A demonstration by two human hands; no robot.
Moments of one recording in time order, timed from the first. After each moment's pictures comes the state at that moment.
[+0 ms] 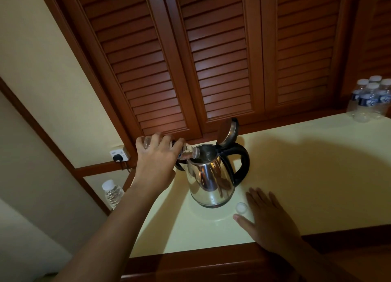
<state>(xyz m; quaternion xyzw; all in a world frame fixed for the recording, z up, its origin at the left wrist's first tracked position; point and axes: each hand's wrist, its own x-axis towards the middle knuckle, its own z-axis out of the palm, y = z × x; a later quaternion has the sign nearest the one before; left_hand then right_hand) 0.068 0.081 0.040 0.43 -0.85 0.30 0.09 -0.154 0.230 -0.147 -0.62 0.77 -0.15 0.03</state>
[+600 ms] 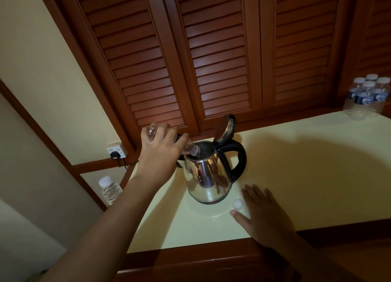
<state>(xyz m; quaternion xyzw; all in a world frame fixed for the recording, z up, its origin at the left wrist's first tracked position) 0.055 0.084 0.048 0.40 -0.85 0.32 0.07 -0.153 0.230 -0.149 -0.62 0.77 -0.15 0.02</state>
